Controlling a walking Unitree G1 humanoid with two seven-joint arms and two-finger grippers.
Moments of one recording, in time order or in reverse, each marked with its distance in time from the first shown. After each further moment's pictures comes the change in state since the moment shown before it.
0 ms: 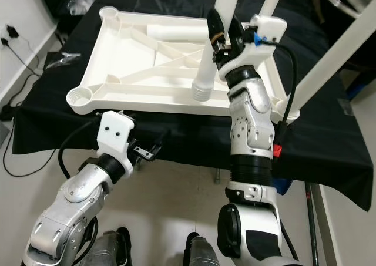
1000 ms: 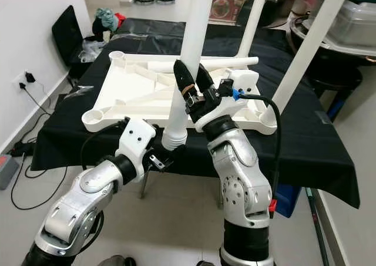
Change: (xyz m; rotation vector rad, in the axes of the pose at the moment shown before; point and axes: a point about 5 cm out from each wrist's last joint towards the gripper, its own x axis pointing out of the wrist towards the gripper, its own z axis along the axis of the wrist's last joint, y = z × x) left arm 0.019 -0.005 -0.027 0.066 0.153 -0.178; right arm -0.074 0.069 -0.019 0.220 0.182 0.155
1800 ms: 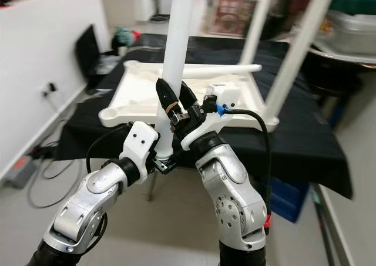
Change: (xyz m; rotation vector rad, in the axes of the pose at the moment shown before) left arm 0.011 -0.001 0.003 0.000 -0.047 -0.002; right arm -0.010 0.016 -0.009 0.047 0.061 0.003
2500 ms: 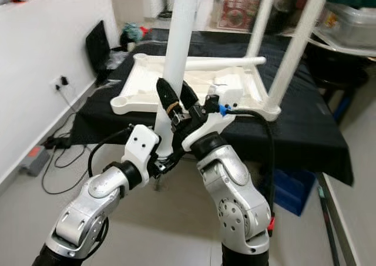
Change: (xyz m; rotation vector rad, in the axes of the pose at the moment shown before) left arm -0.003 -0.004 -0.003 -0.004 -0.021 -0.001; right arm -0.003 0.003 0.004 0.001 -0.002 -0.015
